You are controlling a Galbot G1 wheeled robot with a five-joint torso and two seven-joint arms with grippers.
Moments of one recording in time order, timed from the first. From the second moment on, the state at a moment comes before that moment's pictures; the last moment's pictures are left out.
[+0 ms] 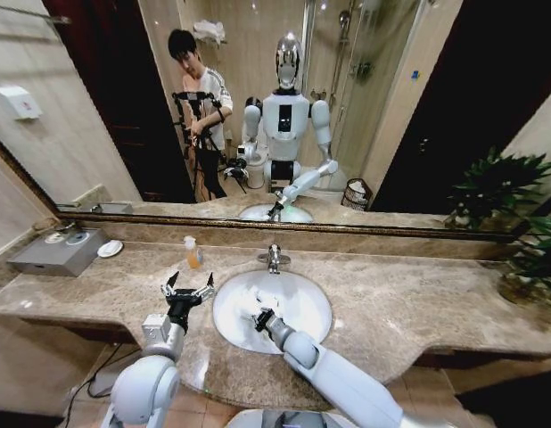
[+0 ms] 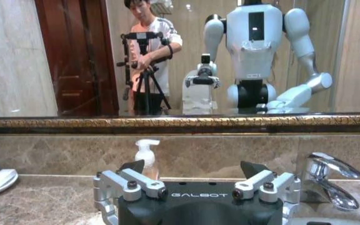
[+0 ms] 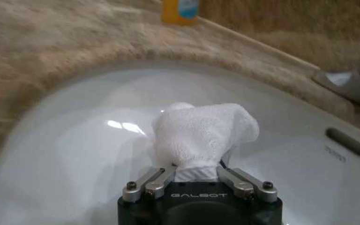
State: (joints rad) left arm 1.68 -1.40 -0.62 -2.34 -0.15 0.32 -0.09; right arm -0.90 1.20 -0.46 1.51 0.20 -0.29 0.09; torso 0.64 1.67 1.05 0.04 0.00
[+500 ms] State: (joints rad) left arm 1.68 -1.40 -0.62 -2.34 -0.15 0.32 -0.09; right arm -0.78 1.20 -0.37 1.54 0.39 -0.45 0.14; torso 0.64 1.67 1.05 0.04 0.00
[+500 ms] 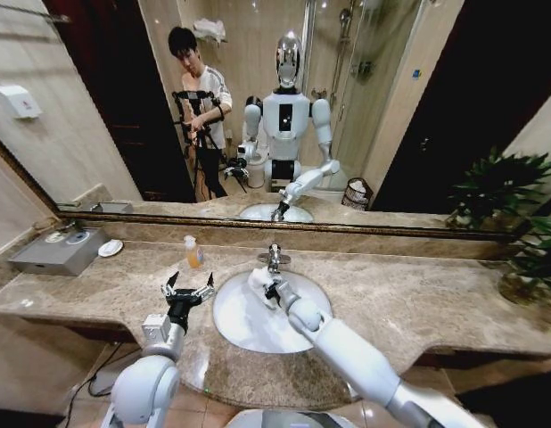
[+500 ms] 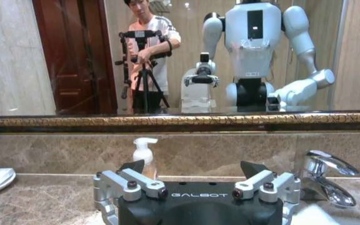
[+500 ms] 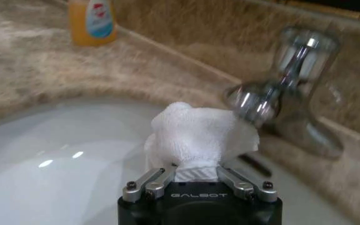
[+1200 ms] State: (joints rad) left arm 1.68 -1.40 -0.62 -2.34 -0.15 0.32 -0.09; right arm -0.69 1.26 -0.37 1.41 0.44 -0.54 -0.08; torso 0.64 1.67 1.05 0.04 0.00
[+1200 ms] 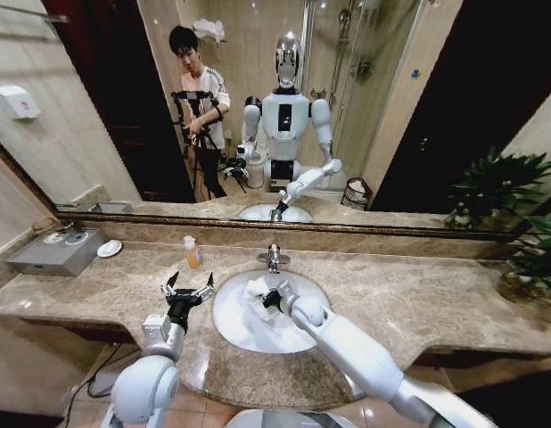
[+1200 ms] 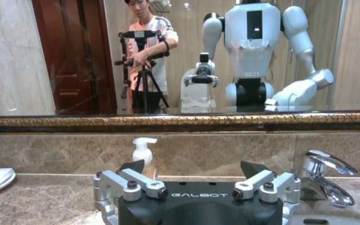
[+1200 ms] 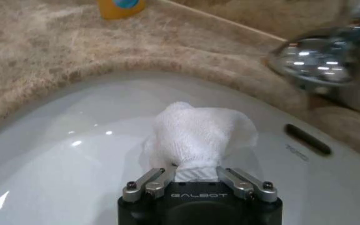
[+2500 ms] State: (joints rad) left arm 1.68 -1.40 -0.62 -2.34 -0.15 0.32 -0.09; right arm -0.72 1.15 -0.51 1.57 0.51 -0.58 -0.05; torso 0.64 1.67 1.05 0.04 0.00
